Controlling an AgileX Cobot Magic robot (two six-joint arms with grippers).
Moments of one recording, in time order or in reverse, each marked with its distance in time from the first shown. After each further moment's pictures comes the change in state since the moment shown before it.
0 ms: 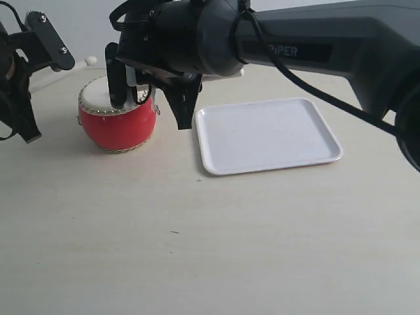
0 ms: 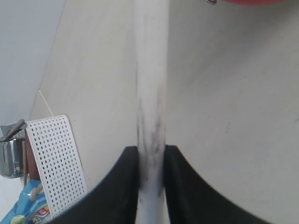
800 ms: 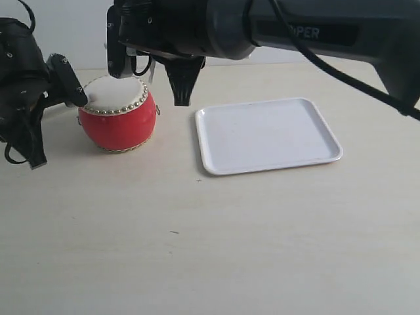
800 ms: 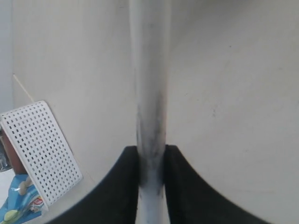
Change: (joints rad) left arm 0.000 0.177 -0.004 0.065 0.054 -0.034; right arm 0.001 -0.054 -0.002 -0.127 0.011 0.197
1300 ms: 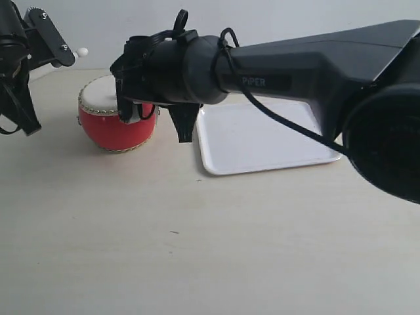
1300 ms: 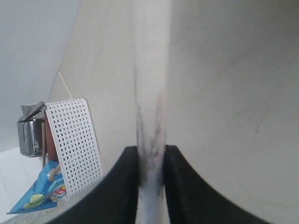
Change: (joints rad) left arm 0.000 -0.099 -0.051 0.034 0.024 -0.064; right arm 0.000 0.150 0.000 -0.007 -0.005 -0.009
